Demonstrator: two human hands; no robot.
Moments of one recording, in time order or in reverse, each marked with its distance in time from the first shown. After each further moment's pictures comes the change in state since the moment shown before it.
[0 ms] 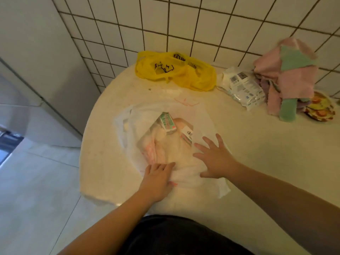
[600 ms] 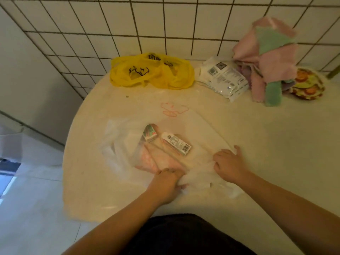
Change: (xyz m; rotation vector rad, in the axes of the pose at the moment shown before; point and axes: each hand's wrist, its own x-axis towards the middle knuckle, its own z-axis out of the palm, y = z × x) left_hand 0.058 0.066 0.004 0.031 -0.179 0.185; right_hand -0.031 0.060 0.086 0.405 -0.011 0.353
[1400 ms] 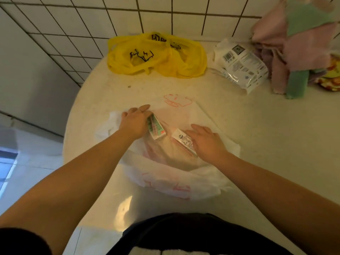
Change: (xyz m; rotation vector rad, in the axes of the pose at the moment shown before) left_hand 0.100 -0.158 -0.142 0.280 0.168 -0.274; right_hand 0.094 -0.084 -0.043 0.256 0.147 -0.109
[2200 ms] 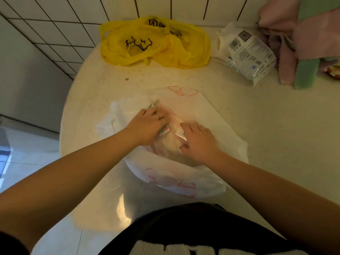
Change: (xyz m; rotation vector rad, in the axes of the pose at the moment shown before) left_hand -0.009 0.012 0.000 0.241 0.043 0.494; right_hand 0.013 -0.047 0.007 -0.039 0.061 0.010
